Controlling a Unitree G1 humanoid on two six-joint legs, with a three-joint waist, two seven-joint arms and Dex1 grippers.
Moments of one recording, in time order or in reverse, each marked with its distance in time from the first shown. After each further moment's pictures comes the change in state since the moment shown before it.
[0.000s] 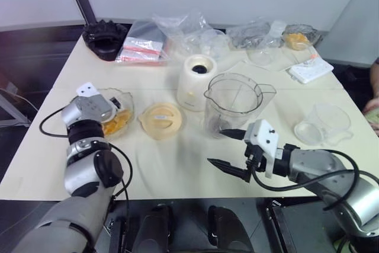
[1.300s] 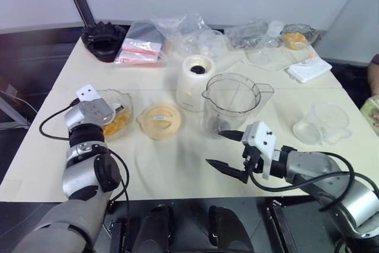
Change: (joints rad) left arm 0.058 0.051 -0.088 0.019 -0.028 -0.085 -0.008; right arm 0.018 0.022 0.012 0.016 -0.033 -0.015 -0.005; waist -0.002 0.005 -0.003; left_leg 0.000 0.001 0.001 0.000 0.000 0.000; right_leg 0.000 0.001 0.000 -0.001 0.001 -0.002
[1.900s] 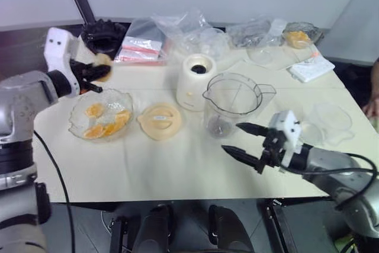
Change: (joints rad) left arm 0.207 0.566 -0.446 -0.669 -0.248 -0.042 -1.320; right arm 0.059 -0.018 -0.297 0.066 0.227 0.106 0.004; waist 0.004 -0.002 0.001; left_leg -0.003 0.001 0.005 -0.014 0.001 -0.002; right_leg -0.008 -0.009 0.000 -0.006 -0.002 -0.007
